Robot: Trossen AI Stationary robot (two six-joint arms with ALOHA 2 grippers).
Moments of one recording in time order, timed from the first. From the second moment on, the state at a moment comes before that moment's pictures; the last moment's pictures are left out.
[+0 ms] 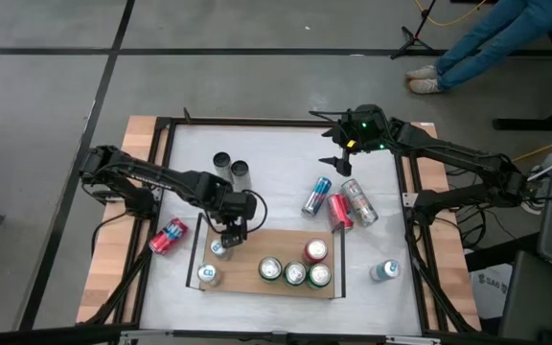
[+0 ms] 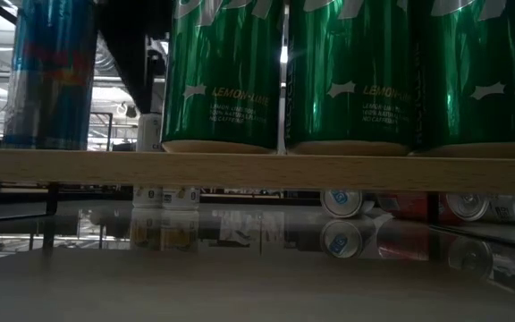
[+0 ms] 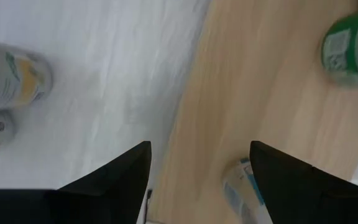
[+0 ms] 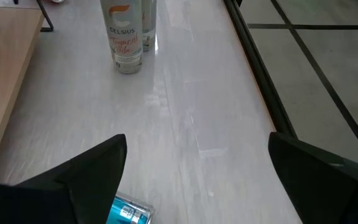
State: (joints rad) left arm -0.17 1.56 1.26 -1.01 0.00 -0.46; right arm -0.51 1.22 0.98 -0.40 -0.26 -0.35
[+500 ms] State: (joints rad) left arm -0.22 1.56 1.26 -1.12 0.04 -0.47; right arm -0.51 1.22 0.98 -0.42 -0.26 -0.35
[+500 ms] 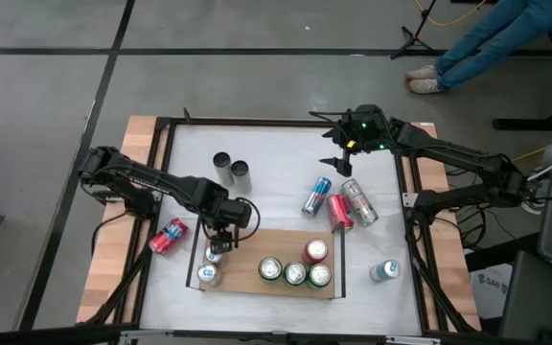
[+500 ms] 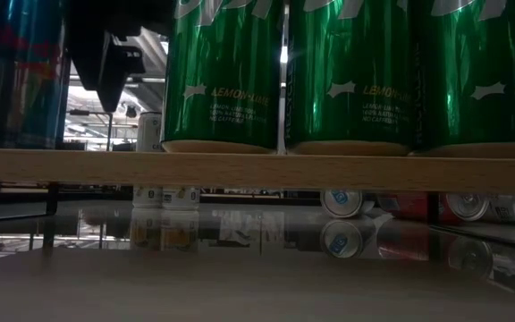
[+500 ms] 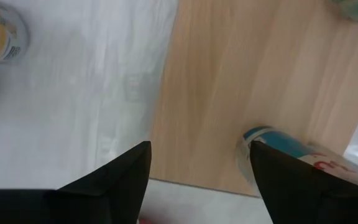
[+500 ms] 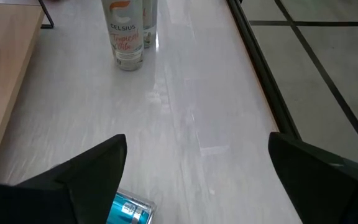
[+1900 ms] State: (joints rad) left arm 0.02 1.56 1.51 -1.08 -0.07 -0.41; right arm -0.51 1.18 0.98 -0.55 -0.16 -0.27
